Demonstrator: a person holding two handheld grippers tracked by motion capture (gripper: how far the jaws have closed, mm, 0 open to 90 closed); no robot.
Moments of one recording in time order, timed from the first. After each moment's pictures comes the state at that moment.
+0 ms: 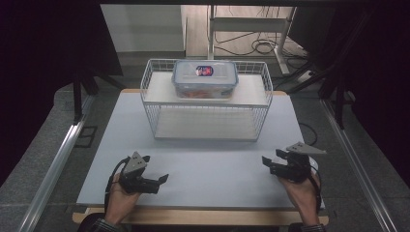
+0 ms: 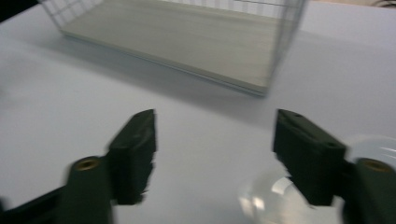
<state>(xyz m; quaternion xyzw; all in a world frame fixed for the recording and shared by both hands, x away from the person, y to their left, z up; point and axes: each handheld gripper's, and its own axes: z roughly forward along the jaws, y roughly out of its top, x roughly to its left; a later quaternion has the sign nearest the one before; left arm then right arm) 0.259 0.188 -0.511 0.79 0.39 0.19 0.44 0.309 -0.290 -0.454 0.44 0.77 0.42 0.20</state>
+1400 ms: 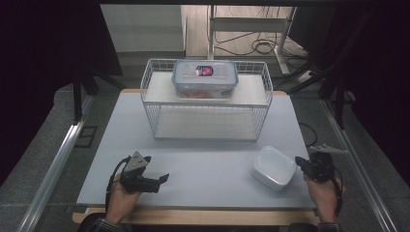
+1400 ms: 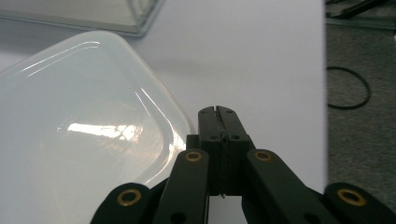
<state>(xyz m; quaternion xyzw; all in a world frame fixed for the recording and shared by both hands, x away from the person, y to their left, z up) 0.262 0.188 -0.514 0.79 0.39 0.17 0.44 0.322 -0.362 -0.471 0.55 0.74 0.32 0.22</state>
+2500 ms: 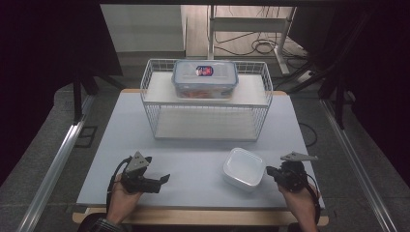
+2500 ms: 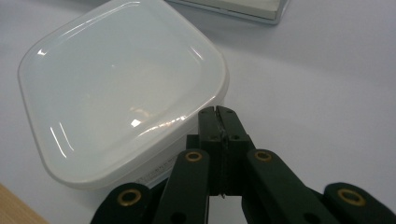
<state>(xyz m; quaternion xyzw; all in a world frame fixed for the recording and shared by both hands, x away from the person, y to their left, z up) 0.262 0.185 -0.514 0.79 0.39 0.17 0.43 0.294 -0.285 -0.474 0.48 0.79 0.35 0.15</state>
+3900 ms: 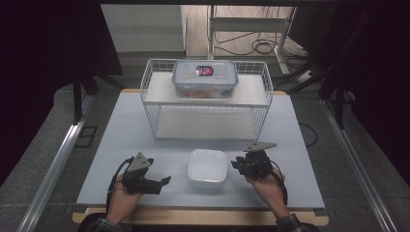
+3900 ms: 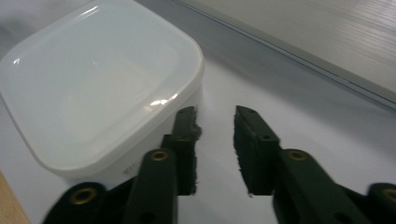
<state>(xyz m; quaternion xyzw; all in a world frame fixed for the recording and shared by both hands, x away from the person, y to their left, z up) 0.263 0.183 -0.516 0.80 0.39 0.15 0.43 0.324 -0.196 -0.477 0.37 0.84 0.36 0.13</state>
